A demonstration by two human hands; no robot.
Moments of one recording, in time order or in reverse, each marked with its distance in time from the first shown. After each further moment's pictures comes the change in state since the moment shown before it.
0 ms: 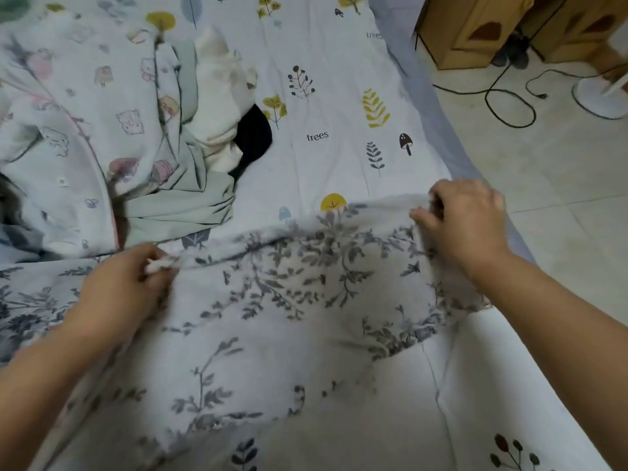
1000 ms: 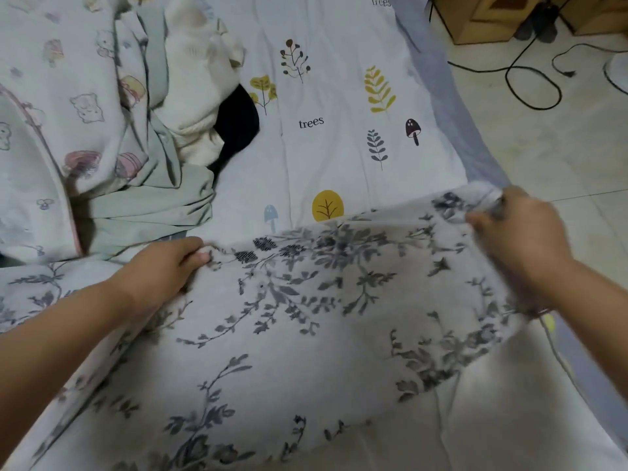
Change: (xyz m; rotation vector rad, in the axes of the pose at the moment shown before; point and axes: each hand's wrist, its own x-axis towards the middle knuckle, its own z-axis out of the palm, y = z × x) left_hand 0.055 0.037 0.052 0.135 -0.374 0.132; right_hand 0.021 0.066 0.026 0.147 -0.144 0.350
